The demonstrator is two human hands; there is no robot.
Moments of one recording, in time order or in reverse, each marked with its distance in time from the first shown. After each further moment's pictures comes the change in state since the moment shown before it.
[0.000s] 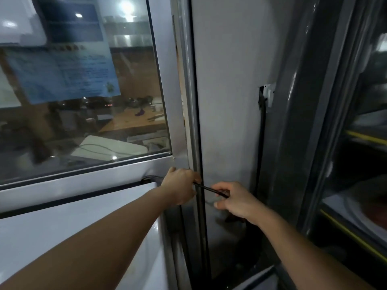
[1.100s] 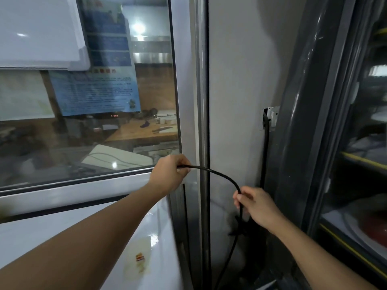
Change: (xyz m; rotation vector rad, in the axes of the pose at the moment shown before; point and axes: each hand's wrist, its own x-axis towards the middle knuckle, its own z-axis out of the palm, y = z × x) left_hand -0.033 -0.036 -0.052 -0.604 0.396 -0.210; right_hand -0.020 -0.008 -0.024 -0.078 0.227 -0.065
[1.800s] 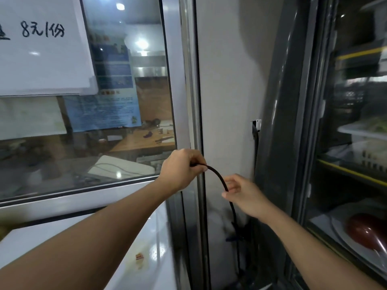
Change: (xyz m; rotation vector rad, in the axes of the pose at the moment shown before) left_hand -0.016 0.081 -0.026 0.009 0.013 0.197; right_hand -0.010 -0.048 -0.032 0.041 -0.091 -0.056
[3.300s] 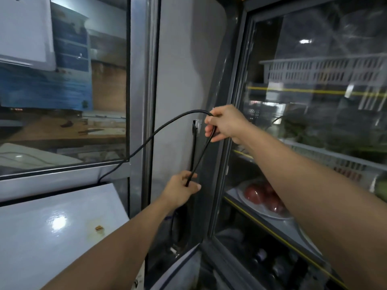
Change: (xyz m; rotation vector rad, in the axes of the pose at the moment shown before) left_hand -0.095 0.067 0.058 -0.799 -0.317 -0.220; right_hand -0.082 -0.184 -0.087 -0.130 0.354 0.090
